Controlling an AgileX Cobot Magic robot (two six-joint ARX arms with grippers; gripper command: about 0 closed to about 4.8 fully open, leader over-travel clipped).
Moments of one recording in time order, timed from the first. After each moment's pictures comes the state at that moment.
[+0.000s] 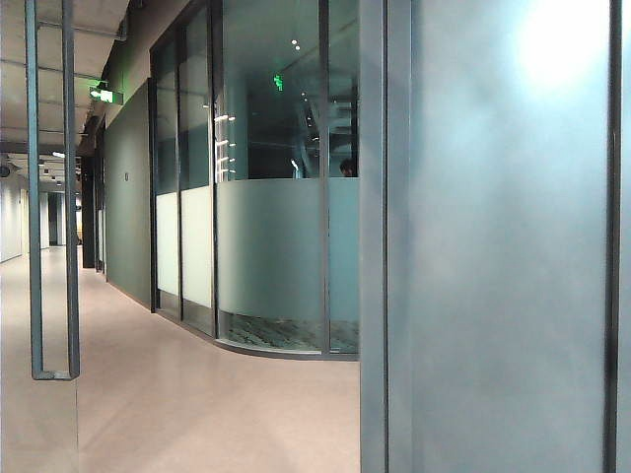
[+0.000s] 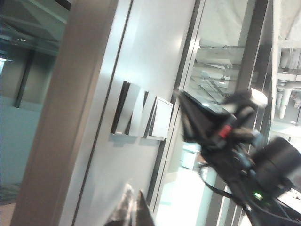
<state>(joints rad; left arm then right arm) -0.48 1.09 1.29 0.38 0.46 -0.49 0.35 1.38 1.74 0.37 -0.29 0.41</state>
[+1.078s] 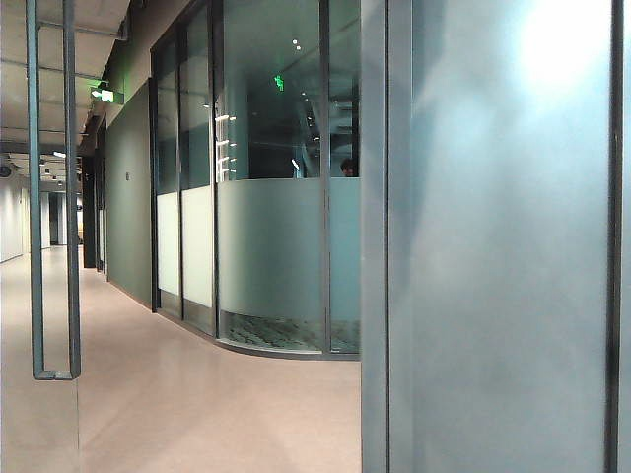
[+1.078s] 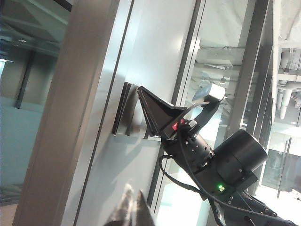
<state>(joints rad) -0.48 1.09 1.29 0.38 0.46 -0.49 0.35 1.56 1.90 0.37 -0.16 0.28</state>
